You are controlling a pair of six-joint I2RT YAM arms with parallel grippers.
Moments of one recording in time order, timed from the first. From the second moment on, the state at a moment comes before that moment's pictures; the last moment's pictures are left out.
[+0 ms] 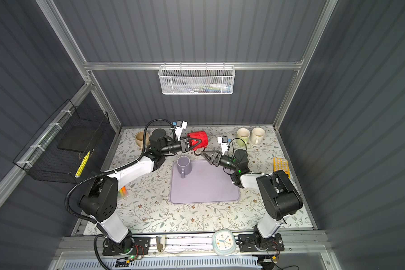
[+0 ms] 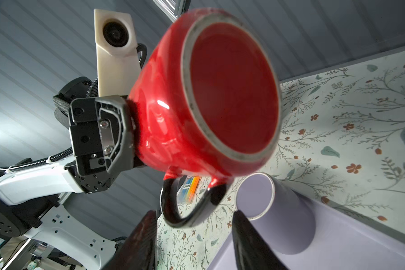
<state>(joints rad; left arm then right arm) -0.51 1.73 1.18 0.53 0.82 -0.68 0.34 1.67 0.67 1.10 -0.84 0.89</state>
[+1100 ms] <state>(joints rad) -0.49 1.66 1.31 -0.06 0.63 -0.35 0.32 1.68 0.65 1.11 -0.83 0.89</state>
